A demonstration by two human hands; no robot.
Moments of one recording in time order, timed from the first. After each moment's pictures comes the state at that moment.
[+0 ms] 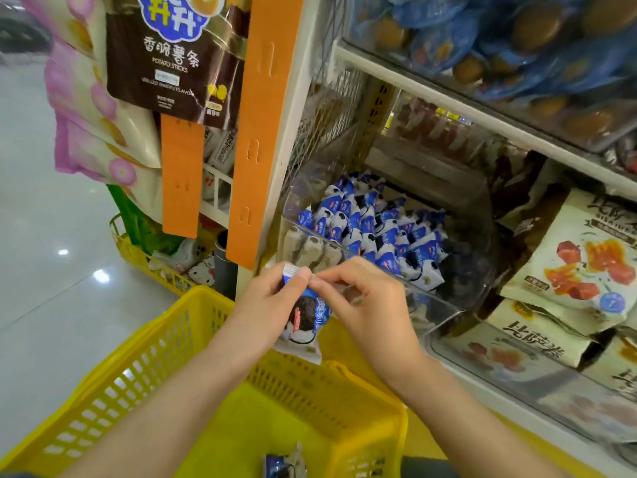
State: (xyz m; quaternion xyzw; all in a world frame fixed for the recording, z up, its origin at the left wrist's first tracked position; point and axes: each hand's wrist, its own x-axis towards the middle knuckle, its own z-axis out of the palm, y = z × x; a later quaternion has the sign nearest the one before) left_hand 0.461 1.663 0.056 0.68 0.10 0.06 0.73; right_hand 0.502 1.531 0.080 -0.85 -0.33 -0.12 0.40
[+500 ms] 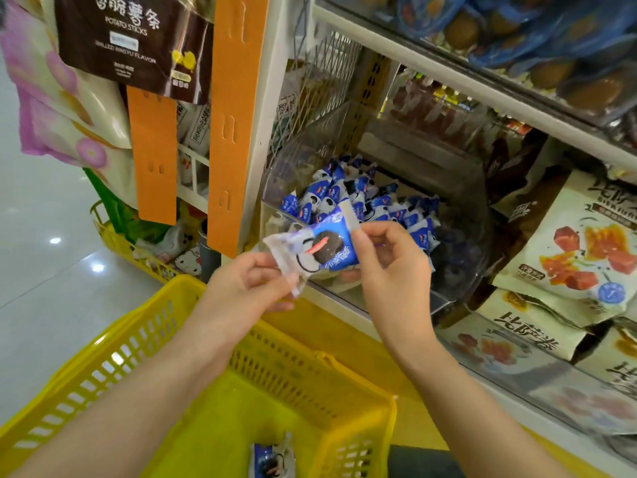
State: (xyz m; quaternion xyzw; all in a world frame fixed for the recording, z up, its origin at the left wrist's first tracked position) left_hand 0.468 1.659 0.045 0.63 0.14 0.06 0.76; right_hand 0.526 1.513 0.080 -0.80 -0.15 -0.10 0.57
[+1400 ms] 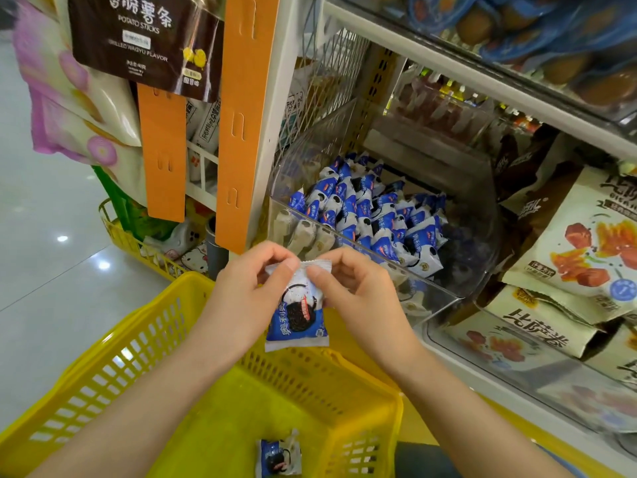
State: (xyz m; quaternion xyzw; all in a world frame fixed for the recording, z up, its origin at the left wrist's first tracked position) left_hand 0.462 1.661 0.053 0.79 0.07 0.17 0.58; right_hand 0.508 1.525 0.069 -0.80 -0.23 0.07 0.55
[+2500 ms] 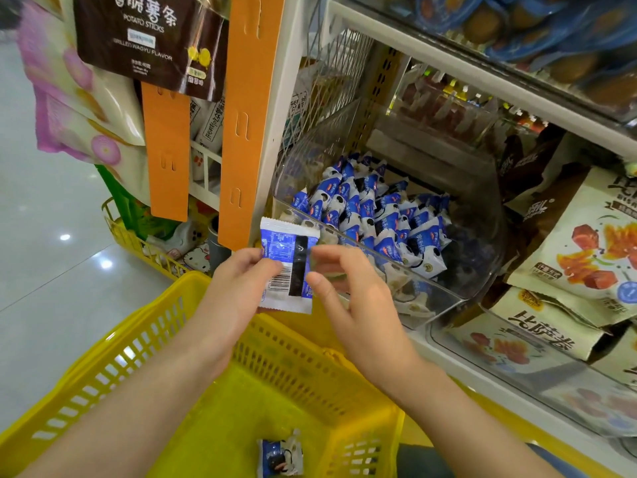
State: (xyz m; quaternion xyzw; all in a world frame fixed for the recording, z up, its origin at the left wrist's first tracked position) left_hand 0.466 1.665 0.052 0.61 0.24 0.06 0.75; right_hand 0.499 1.526 0.065 -0.85 -0.31 -0.01 0.42
